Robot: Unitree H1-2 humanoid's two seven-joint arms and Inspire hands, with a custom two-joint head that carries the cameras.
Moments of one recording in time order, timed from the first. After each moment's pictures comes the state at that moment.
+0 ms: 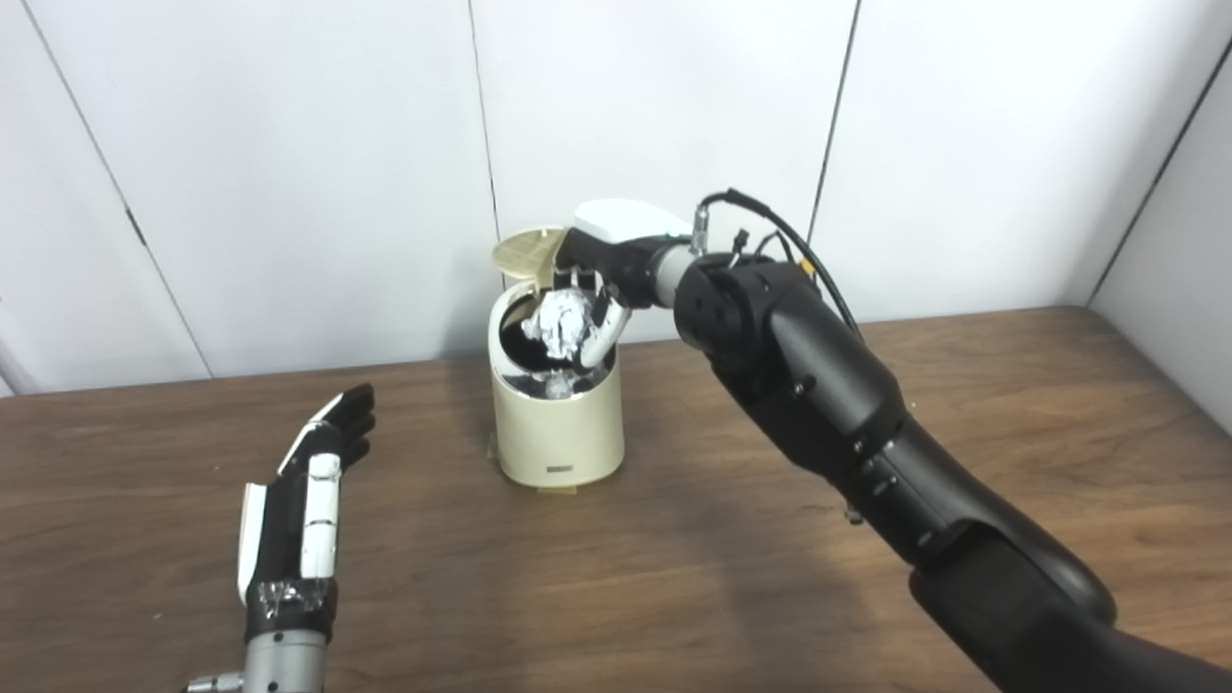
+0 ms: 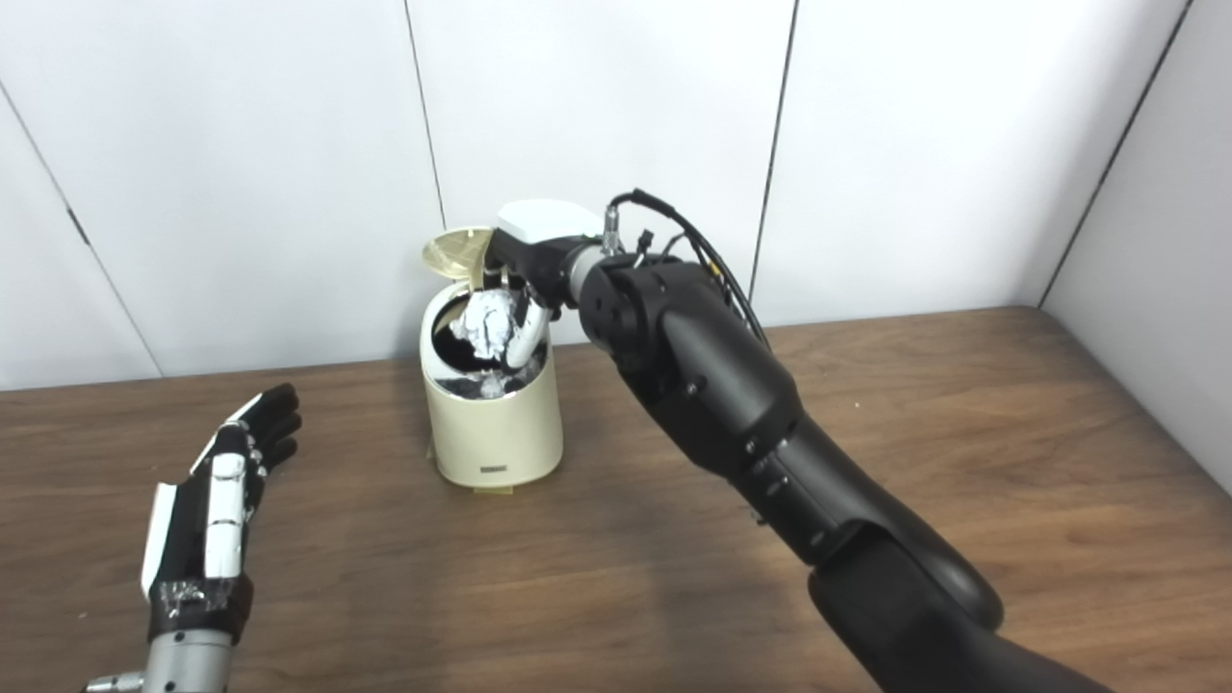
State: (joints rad) left arm -0.07 0.03 0.04 -0.25 0.09 0.05 0.04; right arm -0.95 -0.22 0.44 0.11 -0.92 0.44 0.68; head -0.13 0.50
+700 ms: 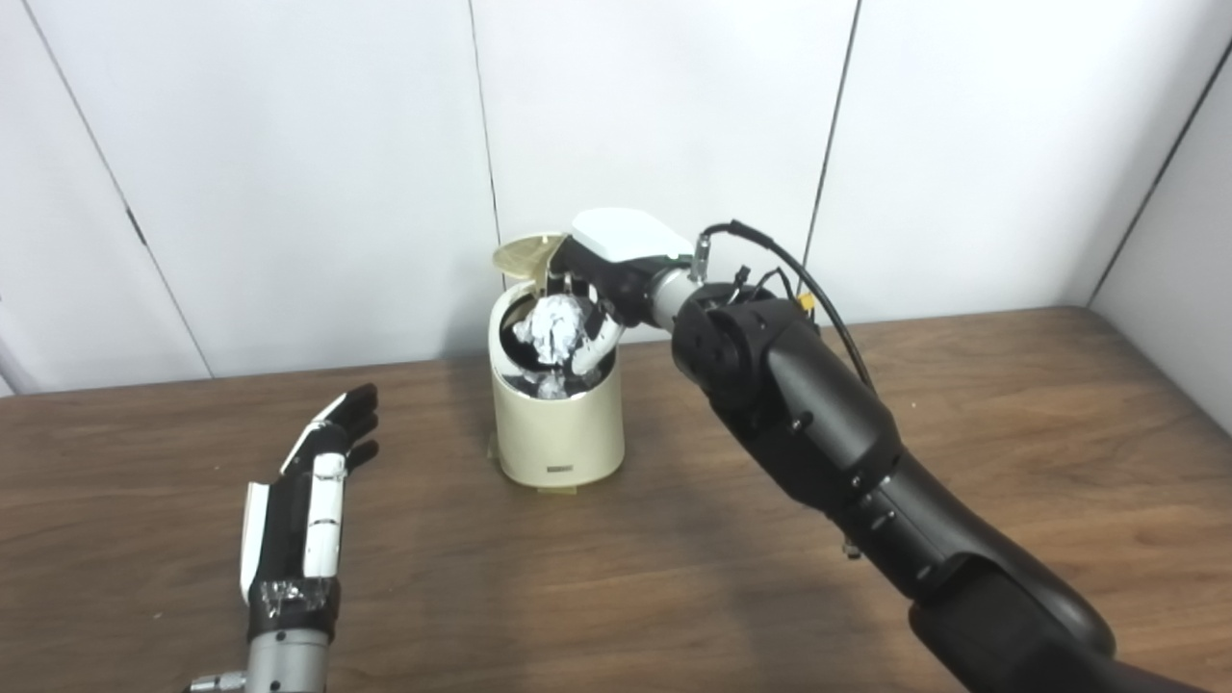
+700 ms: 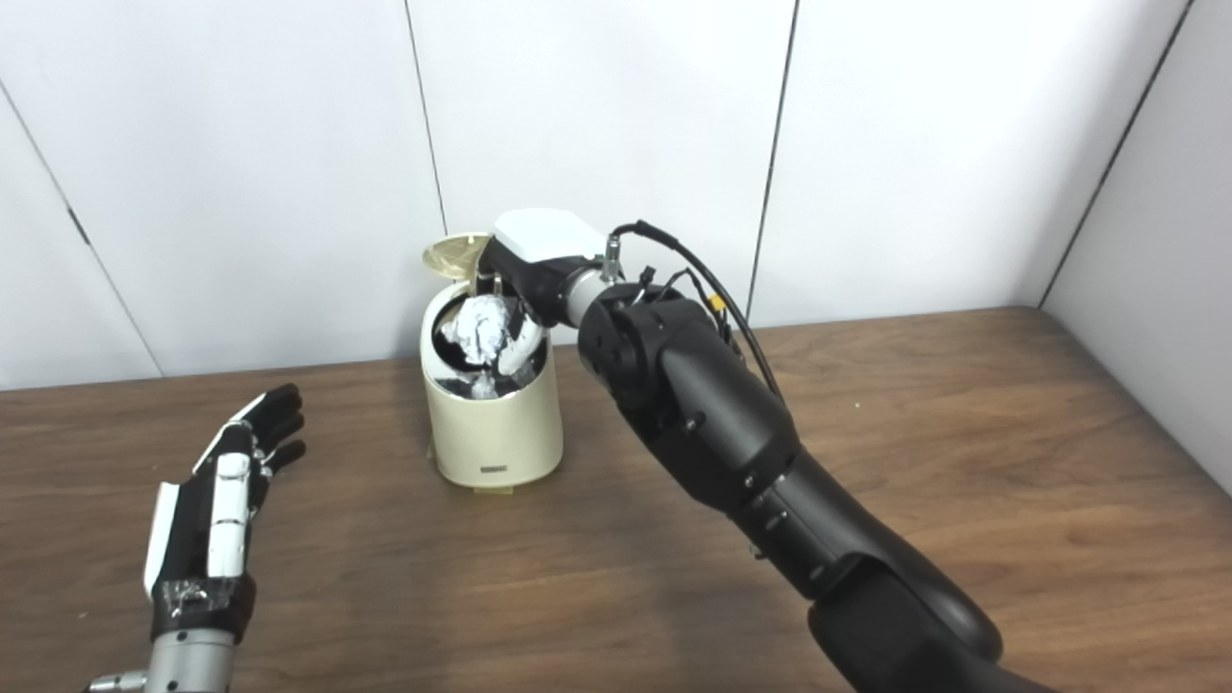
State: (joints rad) left arm -0.07 0.02 0.04 -0.25 0.09 0.05 0.04; right arm -0.90 -0.19 0.45 0.10 -0.93 0.43 0.54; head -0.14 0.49
